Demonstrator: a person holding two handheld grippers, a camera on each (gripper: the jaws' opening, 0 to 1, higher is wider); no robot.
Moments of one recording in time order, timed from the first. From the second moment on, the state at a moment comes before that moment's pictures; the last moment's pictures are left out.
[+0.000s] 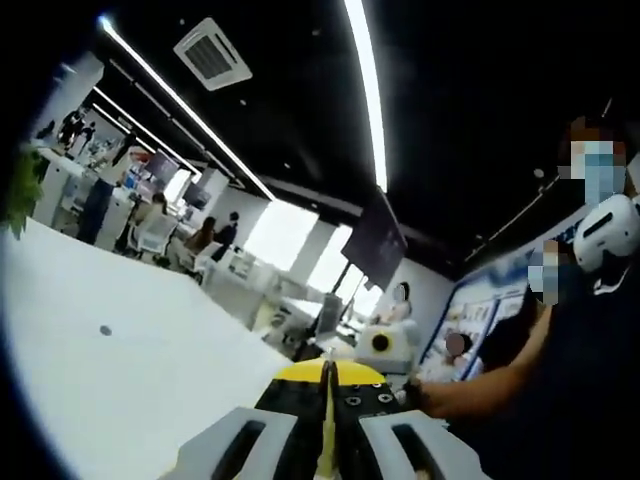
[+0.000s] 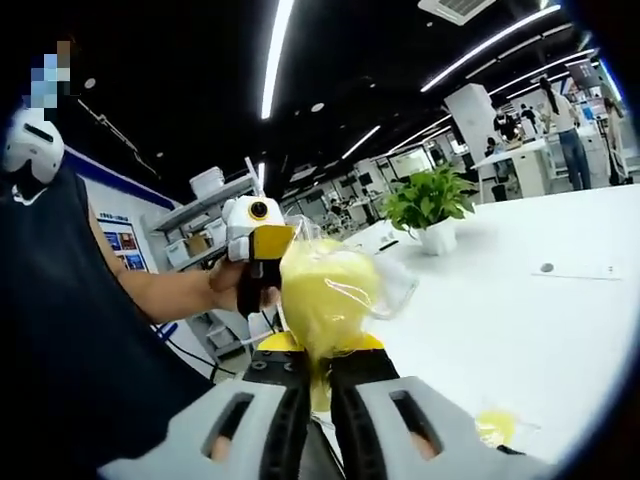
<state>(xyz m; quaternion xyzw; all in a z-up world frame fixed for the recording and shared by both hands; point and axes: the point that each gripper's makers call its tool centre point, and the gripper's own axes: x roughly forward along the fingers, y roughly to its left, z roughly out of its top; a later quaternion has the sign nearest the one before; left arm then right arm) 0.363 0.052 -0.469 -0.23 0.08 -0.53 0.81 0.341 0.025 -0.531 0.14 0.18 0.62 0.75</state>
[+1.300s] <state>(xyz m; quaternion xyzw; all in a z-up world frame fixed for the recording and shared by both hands) 0.343 0.052 -0.478 -0.22 0.10 -0.54 0.81 0.322 0.023 -0.536 0.14 0.20 0.62 0.74</state>
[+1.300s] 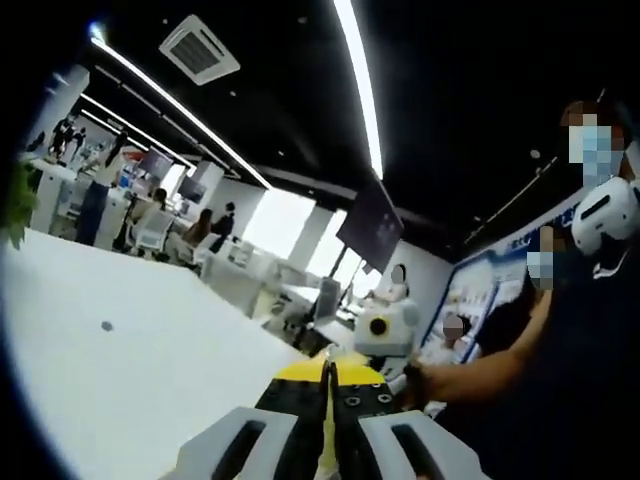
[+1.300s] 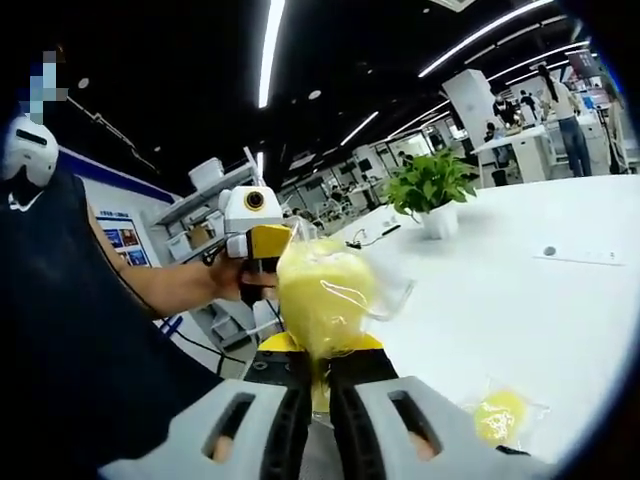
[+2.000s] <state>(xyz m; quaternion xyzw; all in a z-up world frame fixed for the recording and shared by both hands) 0.348 0.057 -0.487 -0.21 0.11 -0.52 0.82 0.320 0.028 -0.542 0.14 0.22 0.62 0.74</state>
